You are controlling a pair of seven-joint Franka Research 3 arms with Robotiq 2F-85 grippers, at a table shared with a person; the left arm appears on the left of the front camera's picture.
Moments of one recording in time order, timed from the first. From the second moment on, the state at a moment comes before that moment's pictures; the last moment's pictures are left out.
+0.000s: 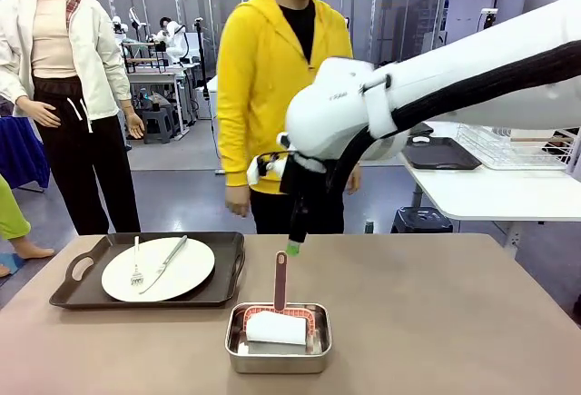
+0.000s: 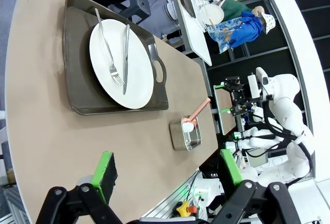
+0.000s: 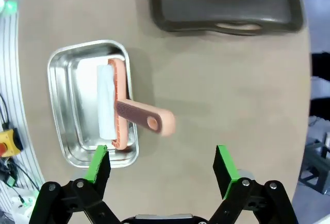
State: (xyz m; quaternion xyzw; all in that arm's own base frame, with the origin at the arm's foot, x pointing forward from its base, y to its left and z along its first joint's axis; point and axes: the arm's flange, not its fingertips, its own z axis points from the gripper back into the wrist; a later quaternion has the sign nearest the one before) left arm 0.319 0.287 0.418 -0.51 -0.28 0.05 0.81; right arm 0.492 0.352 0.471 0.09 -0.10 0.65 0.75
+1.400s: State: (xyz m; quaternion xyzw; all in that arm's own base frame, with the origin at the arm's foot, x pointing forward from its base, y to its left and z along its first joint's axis) left arm 0.320 0.287 0.418 -0.51 -0.28 0.05 0.81; right arm 0.493 0.331 0.484 0.10 -0.12 0.62 0.77
